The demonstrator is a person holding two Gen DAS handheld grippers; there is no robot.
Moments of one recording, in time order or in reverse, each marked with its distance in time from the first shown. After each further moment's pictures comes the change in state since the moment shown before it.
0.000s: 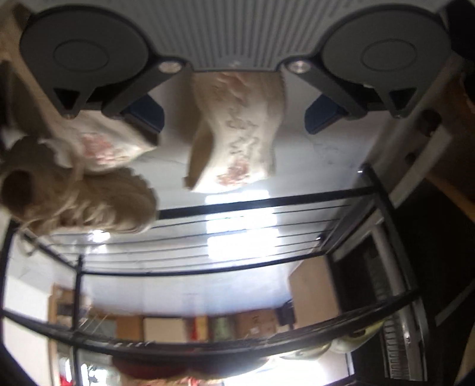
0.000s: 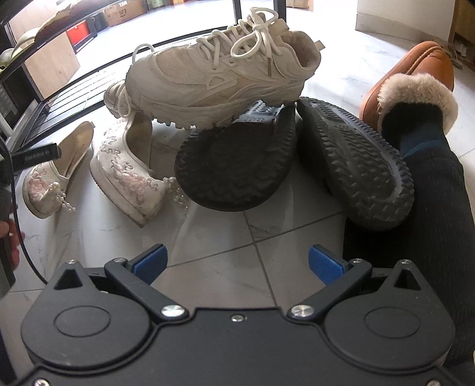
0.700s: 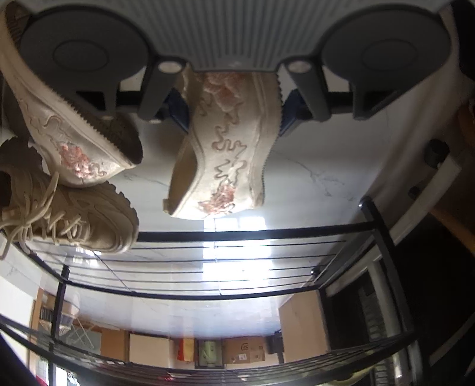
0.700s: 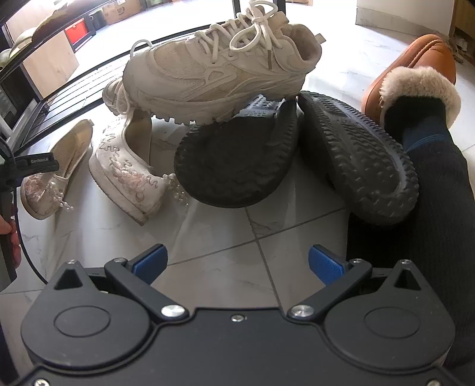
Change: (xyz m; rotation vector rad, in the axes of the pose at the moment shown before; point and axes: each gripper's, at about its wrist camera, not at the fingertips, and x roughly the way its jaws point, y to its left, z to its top) left arm 0.013 0.022 -0.012 -0.114 0.062 -0.075; right arm 0.005 0.000 0.000 0.012 0.015 0.008
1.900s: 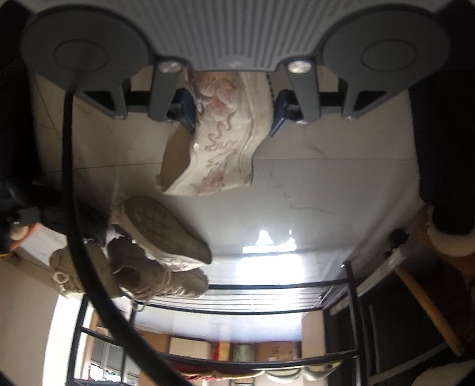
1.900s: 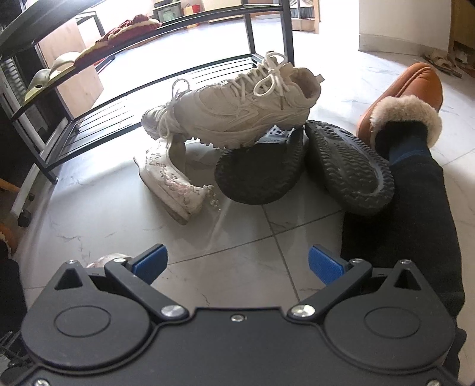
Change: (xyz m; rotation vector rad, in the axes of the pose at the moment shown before) left arm -0.216 0.039 -0.169 0.015 0.038 -0.158; right arm -0.085 0.009 -0.027 0.004 -0.118 0.060
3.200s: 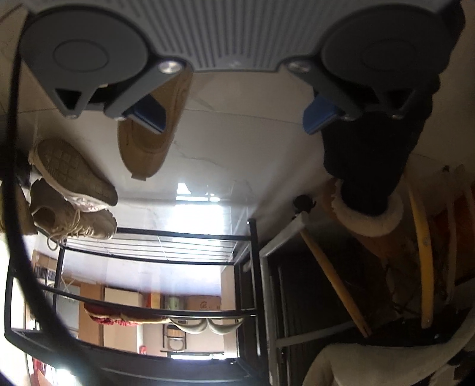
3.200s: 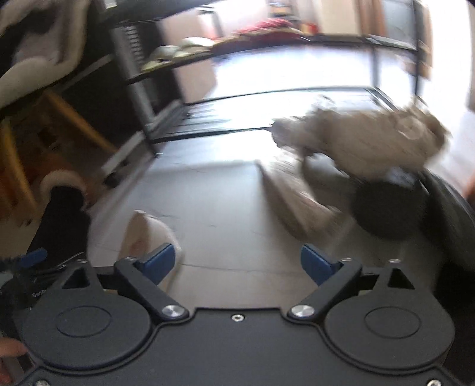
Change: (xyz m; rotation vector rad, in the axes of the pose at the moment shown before) left arm -0.034 0.082 0.001 -0.103 -0.222 0.260; right arm 0.000 0.098 -0.019 -0.398 -0.110 0.389
